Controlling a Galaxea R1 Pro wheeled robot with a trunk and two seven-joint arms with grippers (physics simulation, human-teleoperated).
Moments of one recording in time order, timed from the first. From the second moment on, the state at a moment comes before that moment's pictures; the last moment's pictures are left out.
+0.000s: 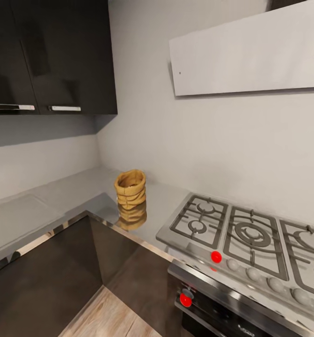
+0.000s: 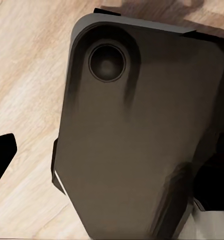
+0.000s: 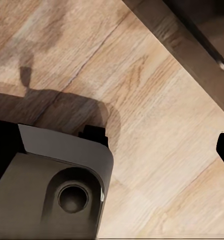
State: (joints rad) left arm 0.01 0.00 0.05 -0.04 0.17 0.00 0.00; right arm -0.24 -0.05 -0.14 0.03 0.36 -0.09 0.02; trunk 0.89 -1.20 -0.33
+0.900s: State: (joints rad) left arm 0.01 0.00 0.06 -0.04 0.19 -0.01 0.00; right arm -0.17 -0.05 -0.15 0.03 0.34 -0.07 0.03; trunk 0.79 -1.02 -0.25
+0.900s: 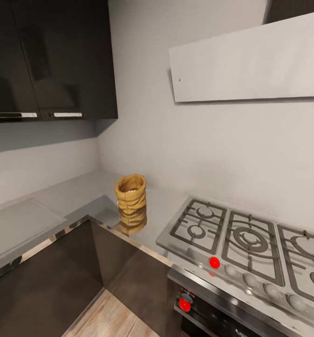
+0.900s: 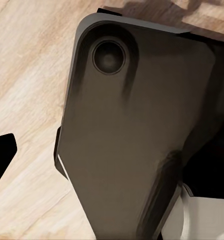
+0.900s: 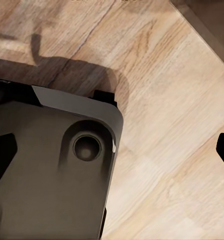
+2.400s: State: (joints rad) left arm 0.01 0.00 0.06 -0.04 0.19 0.00 0.00; right arm -0.18 -0.04 -0.14 0.00 0.36 -0.05 0.05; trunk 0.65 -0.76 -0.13
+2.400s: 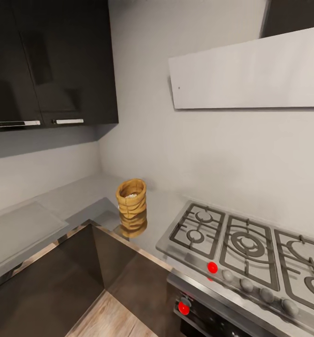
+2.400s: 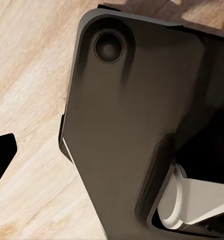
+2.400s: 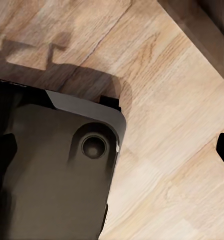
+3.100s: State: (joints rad) left arm 0.01 0.00 0.06 -0.04 0.19 -0.02 0.00; right arm -0.19 -0.06 -0.15 0.02 0.34 -0.10 0.02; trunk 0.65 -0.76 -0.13
